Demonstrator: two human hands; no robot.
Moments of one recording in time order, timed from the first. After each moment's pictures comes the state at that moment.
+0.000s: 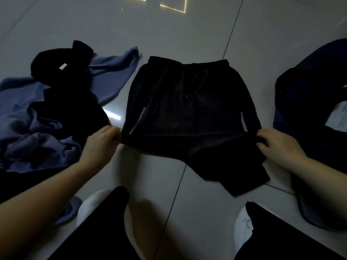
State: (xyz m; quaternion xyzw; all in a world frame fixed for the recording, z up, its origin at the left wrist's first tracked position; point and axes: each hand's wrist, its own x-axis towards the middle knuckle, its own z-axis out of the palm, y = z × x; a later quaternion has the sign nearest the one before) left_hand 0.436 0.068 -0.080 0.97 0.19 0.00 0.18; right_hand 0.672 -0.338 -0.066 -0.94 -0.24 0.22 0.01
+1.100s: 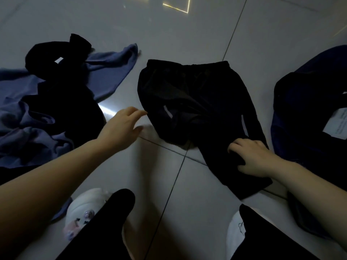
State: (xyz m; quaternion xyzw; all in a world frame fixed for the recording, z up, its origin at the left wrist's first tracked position) left_hand 0.499 0.037 -0.066 0.97 0.13 -0.07 0.17; right_hand 0.656 -0.304 -0.067 -0.82 -0.43 0.35 -0.13
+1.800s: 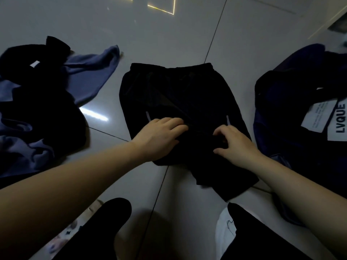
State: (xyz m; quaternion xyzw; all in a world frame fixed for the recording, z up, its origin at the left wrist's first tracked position) left_hand 0.551 -0.058 -0.058 0.98 -0.13 -0.05 0.15; right_hand 0.648 -0.288 -0.044 -0.90 -0.26 0.31 0.15
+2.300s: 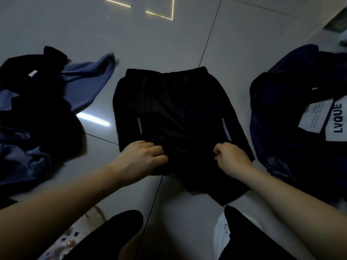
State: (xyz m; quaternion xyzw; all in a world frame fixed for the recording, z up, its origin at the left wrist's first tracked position) left_hand 0.507 -0.047 -0.059 0.97 -0.23 -0.02 0.09; right_hand 0.638 -0.298 -0.071 -0.92 -0.22 0.32 0.05
